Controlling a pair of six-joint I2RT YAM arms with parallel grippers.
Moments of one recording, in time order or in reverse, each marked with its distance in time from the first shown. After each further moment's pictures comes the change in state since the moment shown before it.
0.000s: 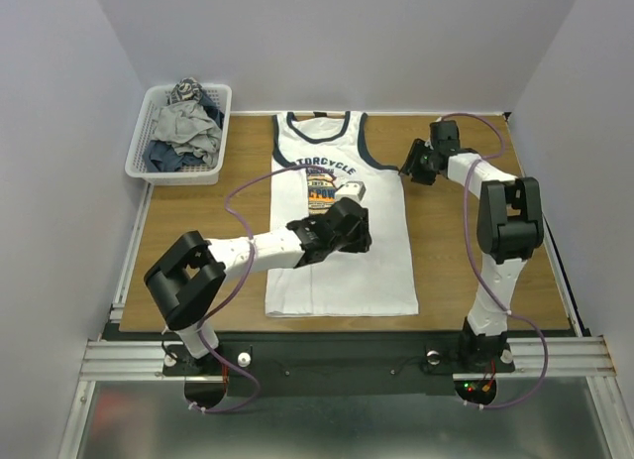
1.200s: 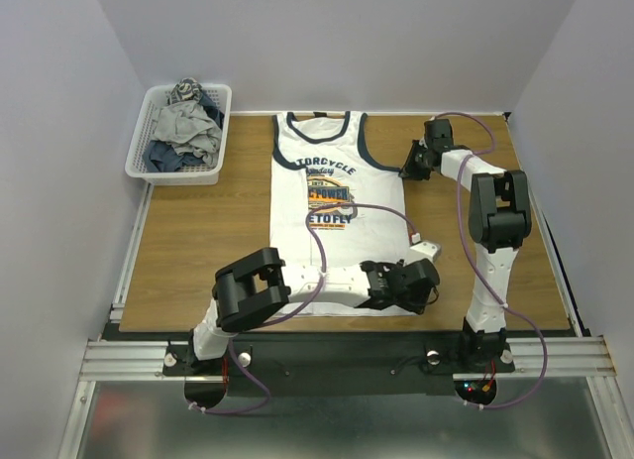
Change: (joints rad) left arm -0.398 0.322 0.322 -0.124 -0.037 -0.055; right arm 0.009 0.154 0.134 0.002 -0.029 -0.019
